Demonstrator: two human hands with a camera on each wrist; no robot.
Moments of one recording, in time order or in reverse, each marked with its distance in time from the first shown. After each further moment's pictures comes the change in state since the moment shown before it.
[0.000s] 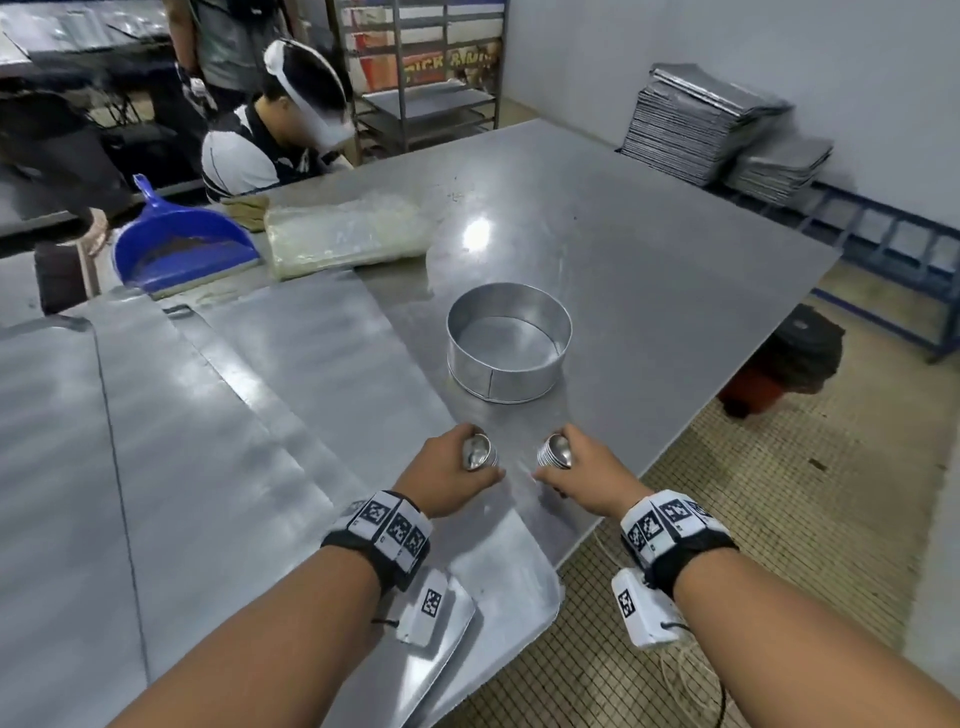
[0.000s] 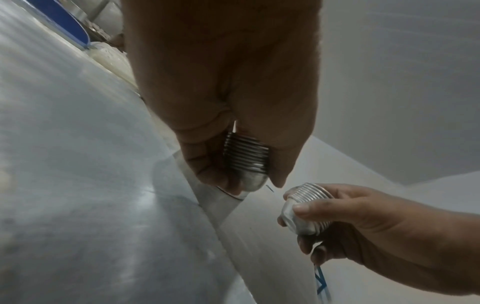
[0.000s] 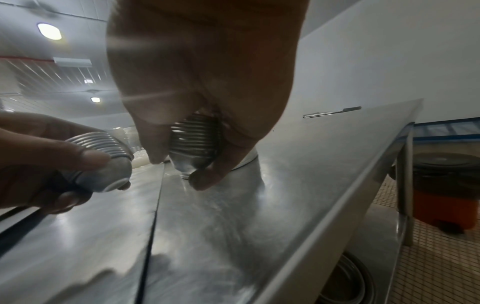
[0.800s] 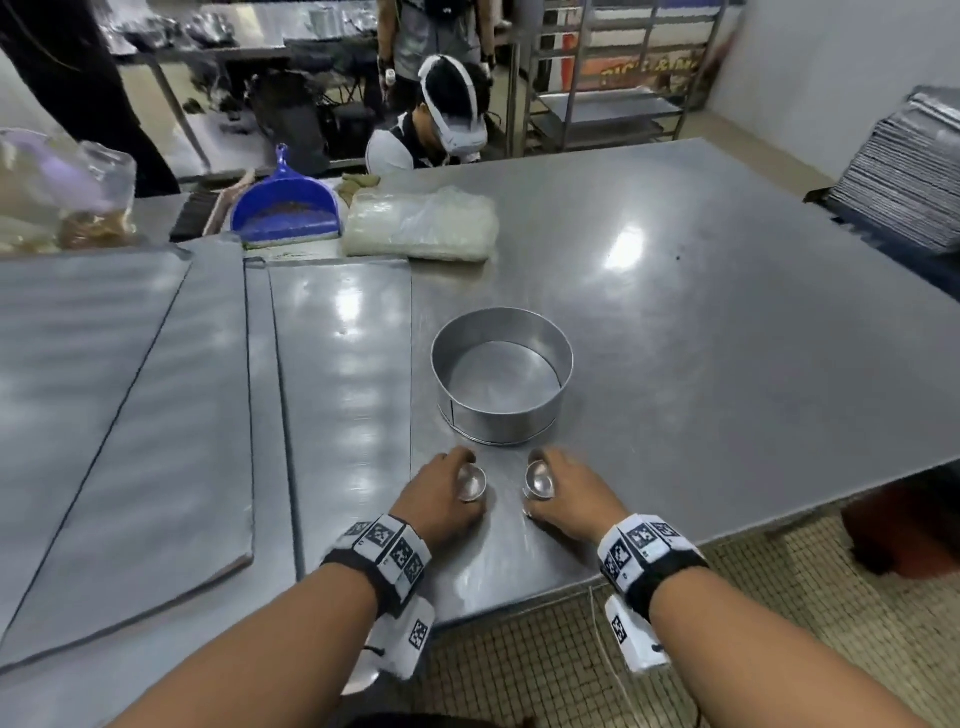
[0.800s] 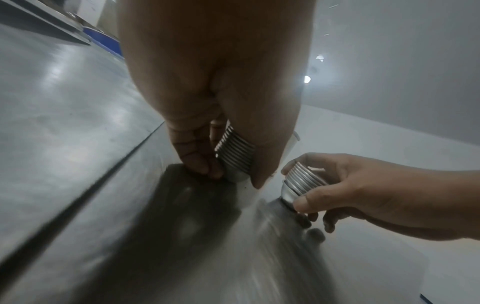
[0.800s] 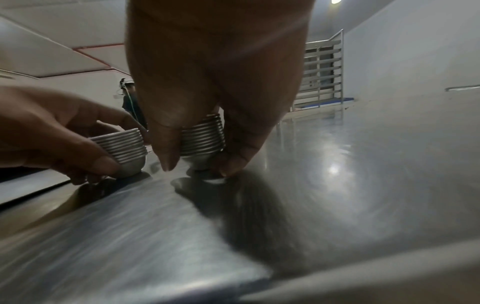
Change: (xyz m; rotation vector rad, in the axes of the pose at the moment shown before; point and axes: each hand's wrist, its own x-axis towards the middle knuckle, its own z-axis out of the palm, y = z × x) left_hand 0.079 0.061 0.110 0.120 0.269 -0.422; right_hand 0.131 0.078 -0.091 -0.381 -0.316 -0.370
